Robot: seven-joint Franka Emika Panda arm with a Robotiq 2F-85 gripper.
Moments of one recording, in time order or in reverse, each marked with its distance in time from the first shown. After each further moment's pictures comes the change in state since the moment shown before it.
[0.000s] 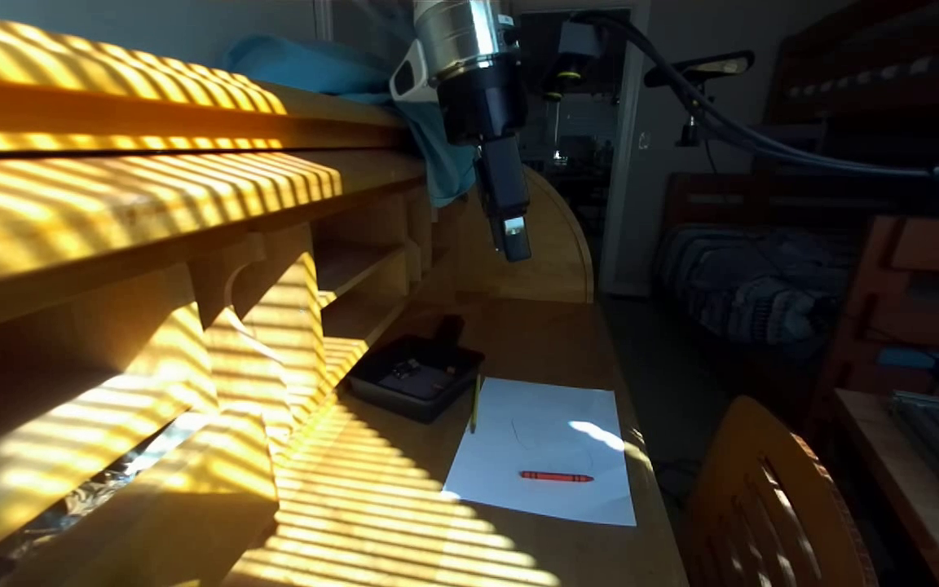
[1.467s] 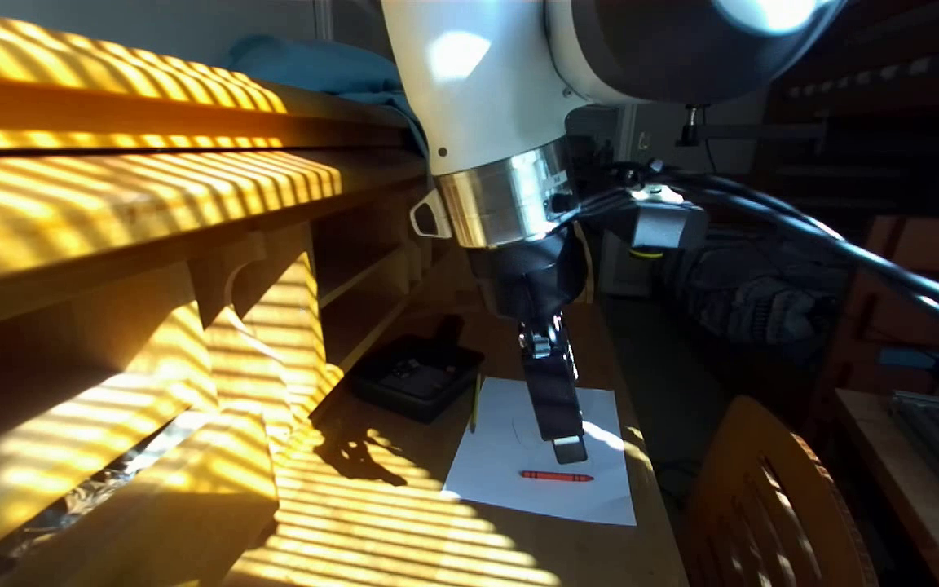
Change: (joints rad) arm 0.172 0.017 0.070 -0.277 -0.153 0.239 0.471
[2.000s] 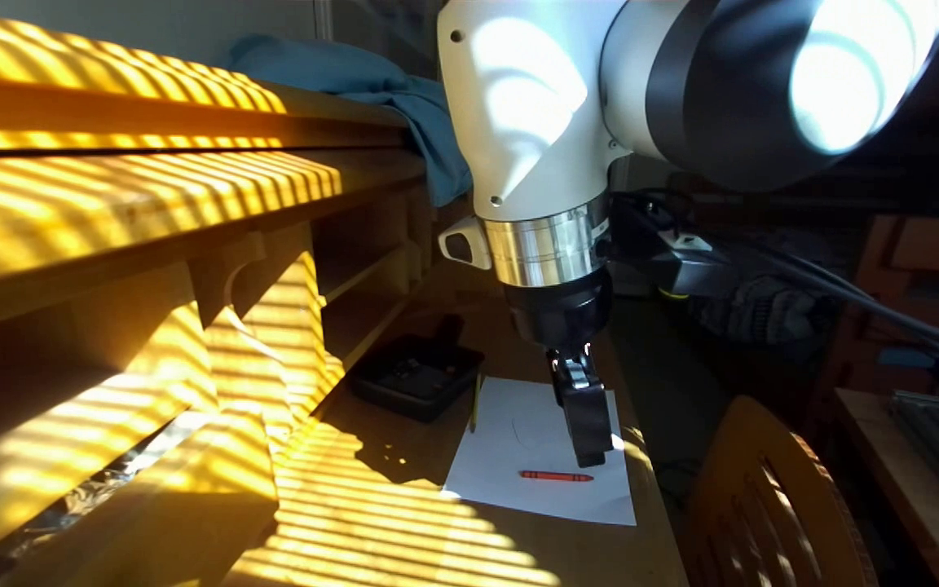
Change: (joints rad) arm -0.001 -0.042 -0.010 -0.139 -0.136 0.121 -0.007
